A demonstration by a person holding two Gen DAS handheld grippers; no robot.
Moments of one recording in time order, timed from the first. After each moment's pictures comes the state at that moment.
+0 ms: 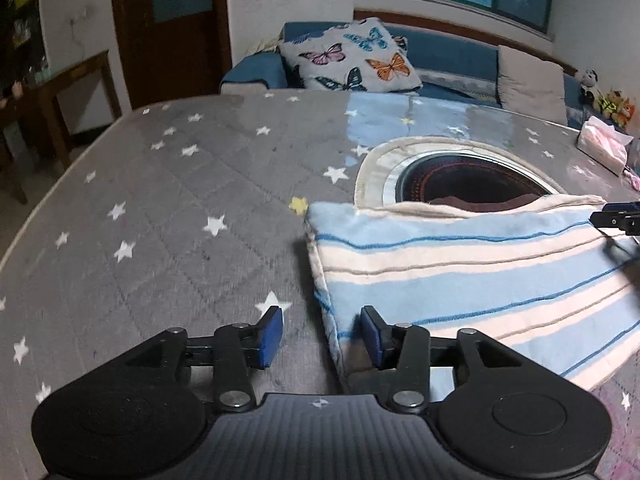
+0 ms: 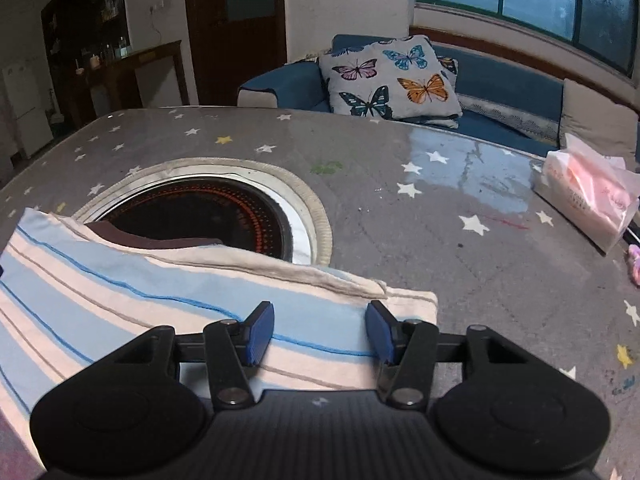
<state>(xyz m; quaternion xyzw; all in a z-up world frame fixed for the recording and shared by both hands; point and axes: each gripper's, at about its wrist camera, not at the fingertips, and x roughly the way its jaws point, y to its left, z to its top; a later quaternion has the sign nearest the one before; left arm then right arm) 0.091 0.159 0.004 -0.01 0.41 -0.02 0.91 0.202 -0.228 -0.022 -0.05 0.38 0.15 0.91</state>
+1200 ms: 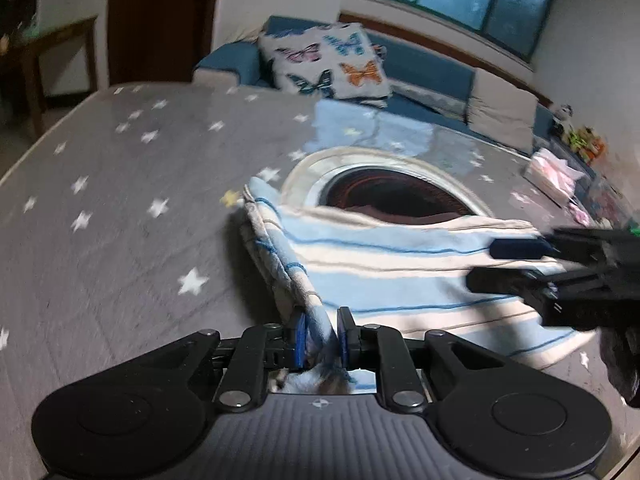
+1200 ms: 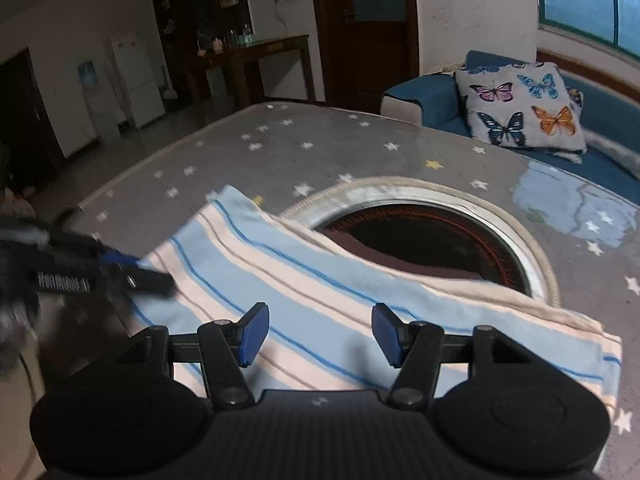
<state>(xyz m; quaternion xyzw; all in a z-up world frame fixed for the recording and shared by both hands) 0.063 0.119 0.043 -0.07 0.41 -0.08 0.91 0.134 -0.103 0.033 -0.05 0.37 0.34 0.86</state>
